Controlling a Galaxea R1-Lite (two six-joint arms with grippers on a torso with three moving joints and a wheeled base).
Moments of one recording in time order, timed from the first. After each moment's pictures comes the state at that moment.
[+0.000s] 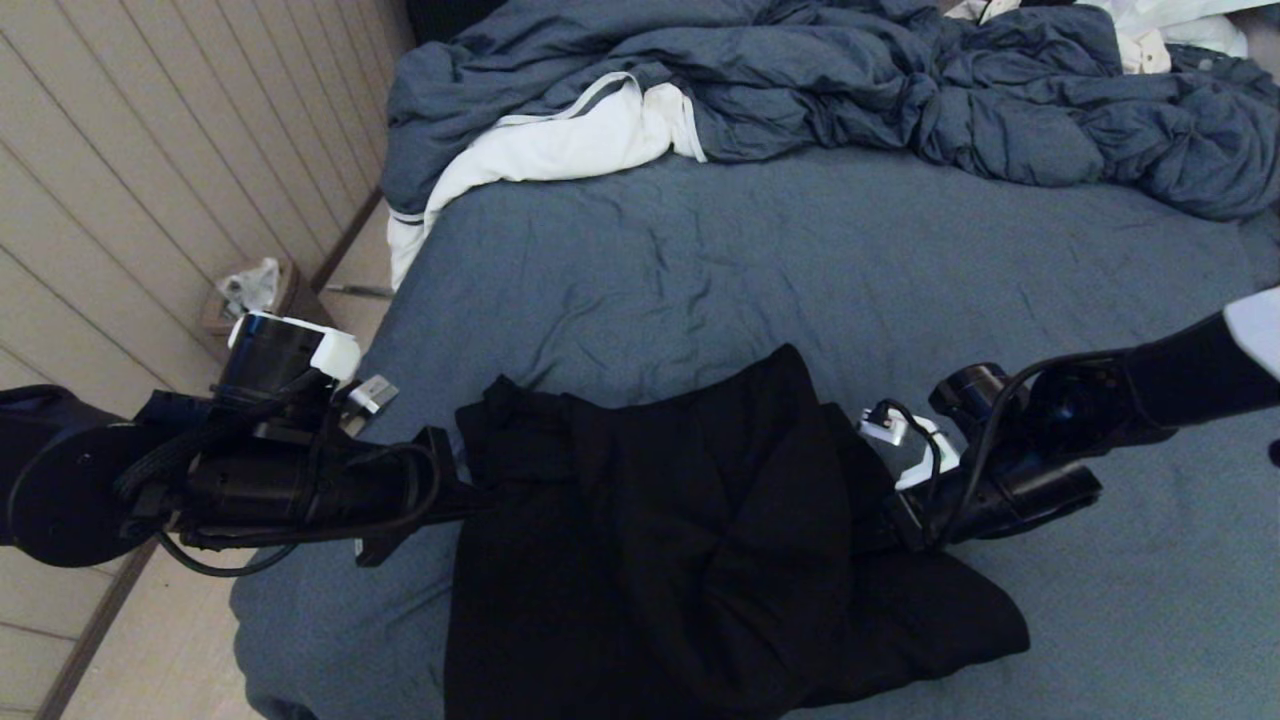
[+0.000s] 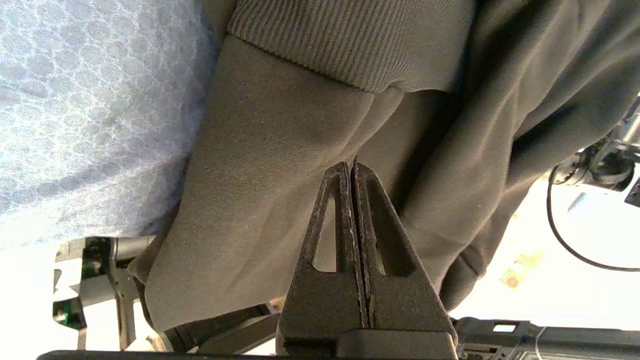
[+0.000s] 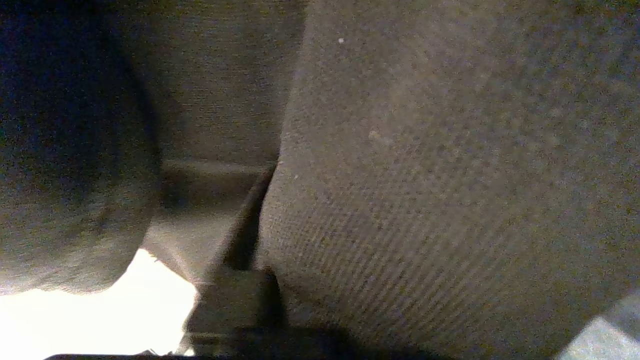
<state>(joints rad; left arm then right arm) -0.40 1.66 -0.90 -0.06 -0.42 -0.82 0.08 2.03 -1.20 0.45 0.75 -0.32</state>
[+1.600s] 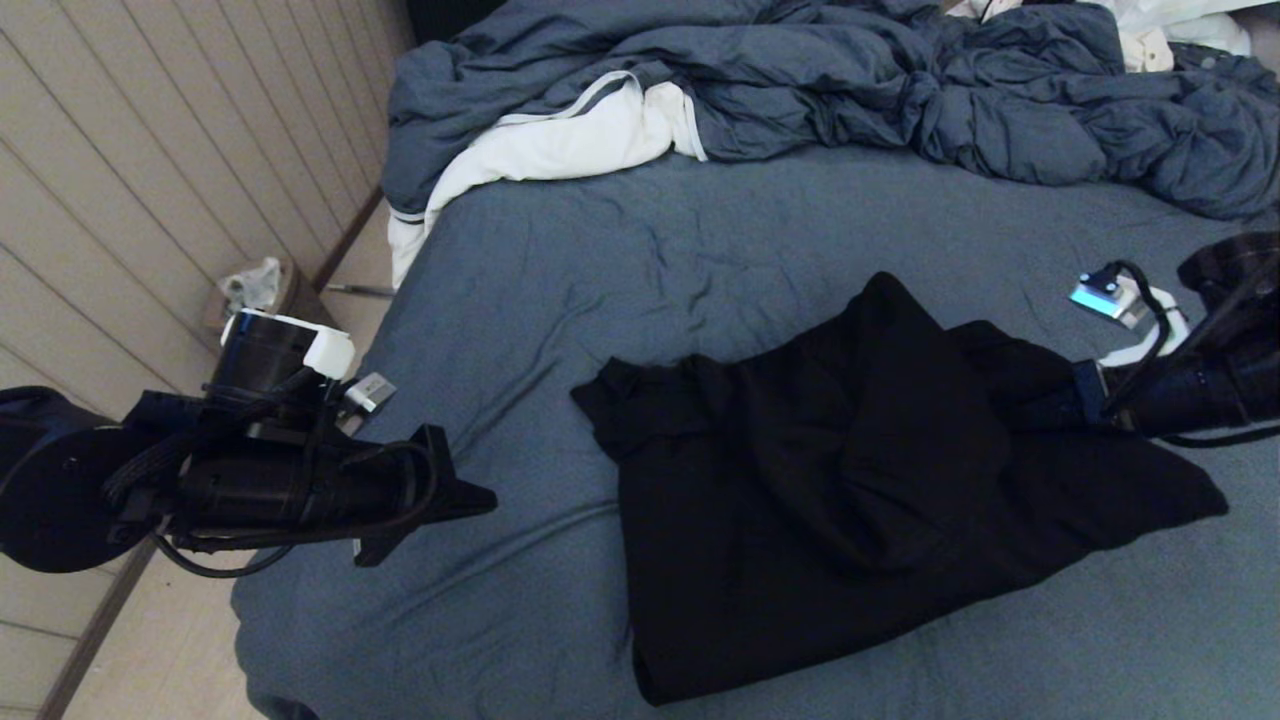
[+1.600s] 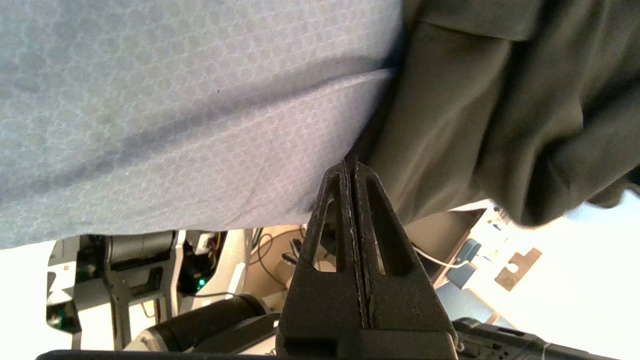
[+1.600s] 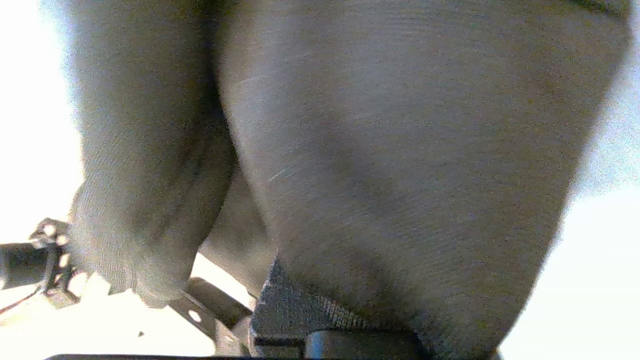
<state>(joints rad) -0.40 1.64 -0.89 -0.07 -0.42 -0.83 -0.25 1.77 -1.41 0.58 0.75 -0.20</state>
